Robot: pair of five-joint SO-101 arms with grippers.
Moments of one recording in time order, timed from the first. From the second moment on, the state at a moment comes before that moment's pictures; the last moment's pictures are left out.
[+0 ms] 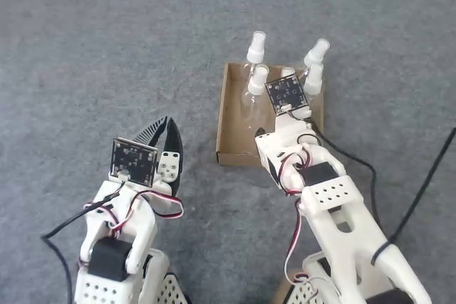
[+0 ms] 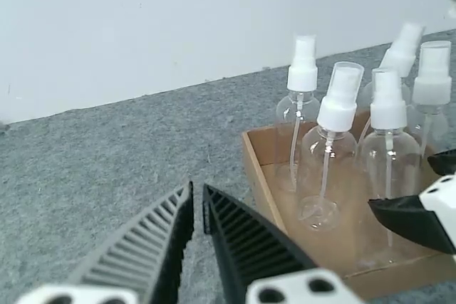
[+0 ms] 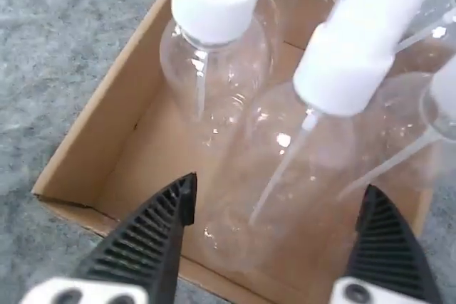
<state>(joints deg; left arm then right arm) 7.2 -98.2 80.0 49.9 -0.2 -22.3 -34.5 62.5 25.2 1.0</state>
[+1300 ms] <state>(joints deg) 7.2 -98.2 80.0 49.9 -0.2 -22.2 -34.5 59.4 34.0 1.0</state>
